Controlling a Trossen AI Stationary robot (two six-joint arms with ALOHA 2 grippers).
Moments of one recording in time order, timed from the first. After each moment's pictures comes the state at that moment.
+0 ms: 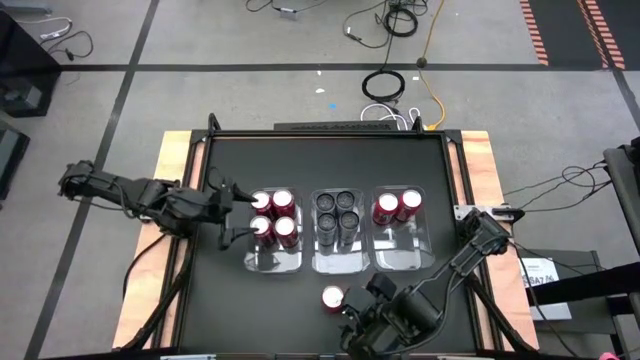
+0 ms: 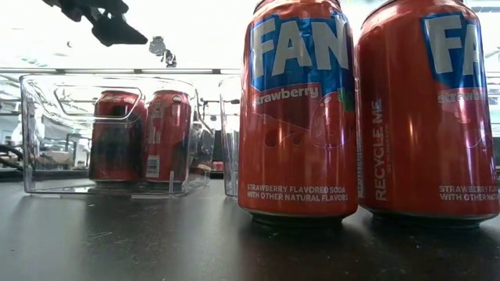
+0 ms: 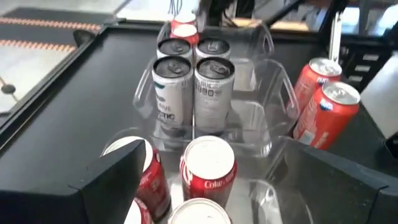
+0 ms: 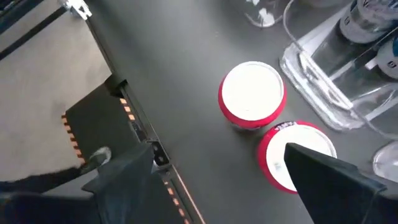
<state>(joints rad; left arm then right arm) -0.27 0.69 0.67 -0.44 -0.29 -0.17 0.71 2.06 2.13 -1.23 0.37 1.24</state>
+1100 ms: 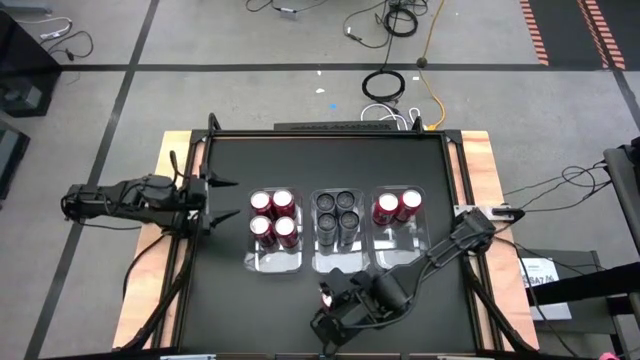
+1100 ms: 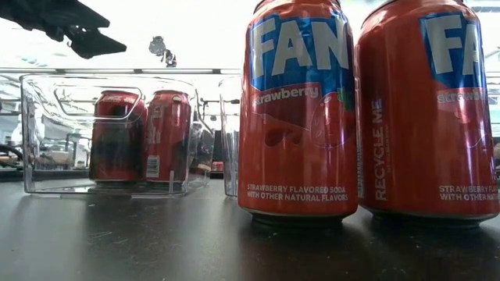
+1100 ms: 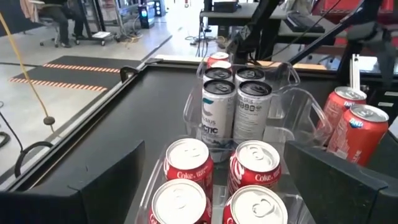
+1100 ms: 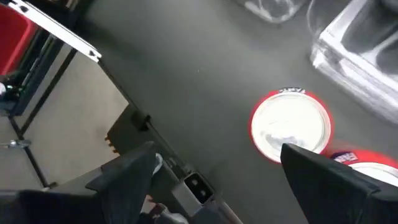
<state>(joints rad) -0.09 0.25 0.48 -0.47 -0.23 -0.05 0.58 2.14 2.20 -1.13 0.25 1.40</state>
